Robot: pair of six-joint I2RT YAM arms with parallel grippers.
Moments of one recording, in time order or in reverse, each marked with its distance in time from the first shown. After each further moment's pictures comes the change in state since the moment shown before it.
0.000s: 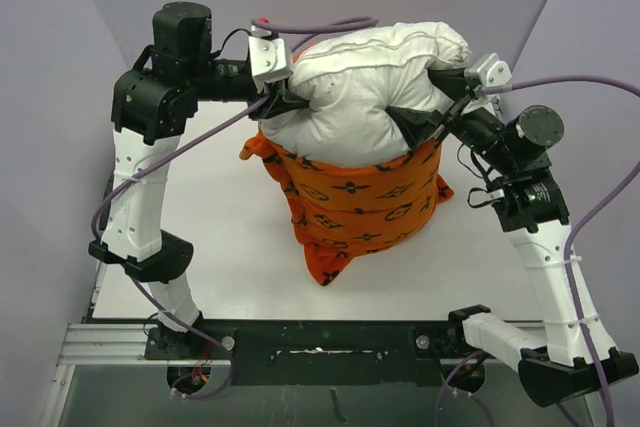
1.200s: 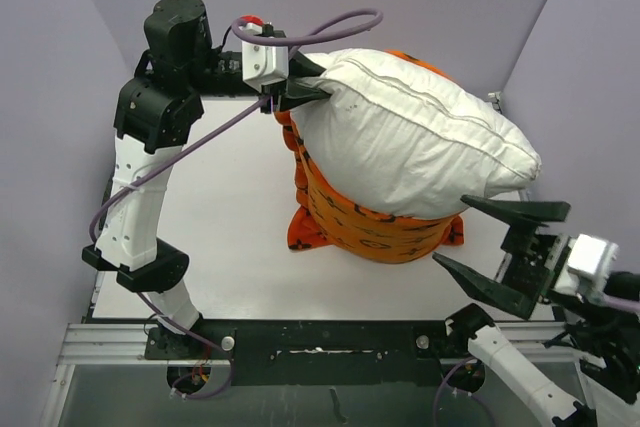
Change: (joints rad) left arm -0.057 -0.053 -0.102 0.342 0.143 -0.079; right arm 0.251 -0.643 -0.084 -0.367 0.002 -0.086
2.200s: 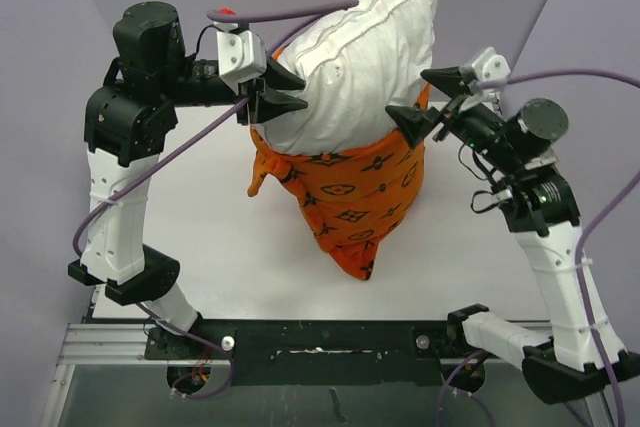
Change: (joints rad) left arm 0.060 -0.036 0.028 -0.134 -0.035 -0.044; right arm -0.190 0.716 0.231 0.211 0.126 -0.008
